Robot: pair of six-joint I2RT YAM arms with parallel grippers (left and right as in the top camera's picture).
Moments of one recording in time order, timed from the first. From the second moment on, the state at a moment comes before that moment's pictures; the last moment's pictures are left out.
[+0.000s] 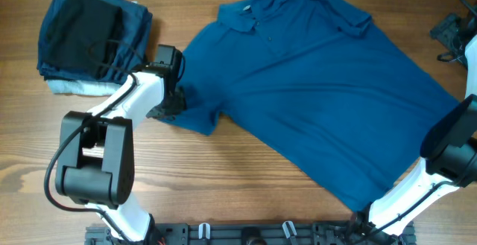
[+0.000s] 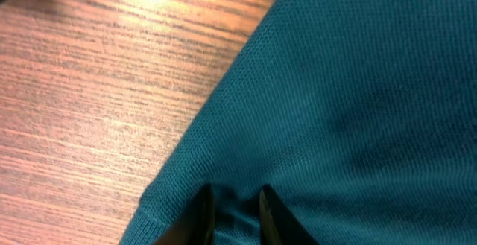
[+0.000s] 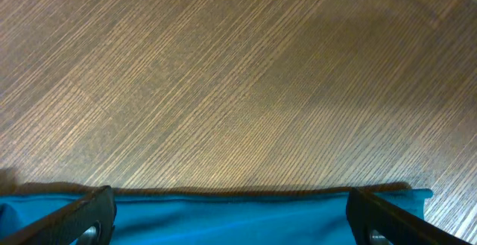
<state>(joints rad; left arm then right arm) -0.18 1.87 1.09 -0.74 -0.14 -0.41 -0.47 2.06 1.78 -0.75 0.22 0.34</state>
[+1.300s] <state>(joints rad) -0.18 1.83 1.03 -0.71 -0.10 -0.42 -0.47 2.08 1.52 -0.87 0.09 0.38</state>
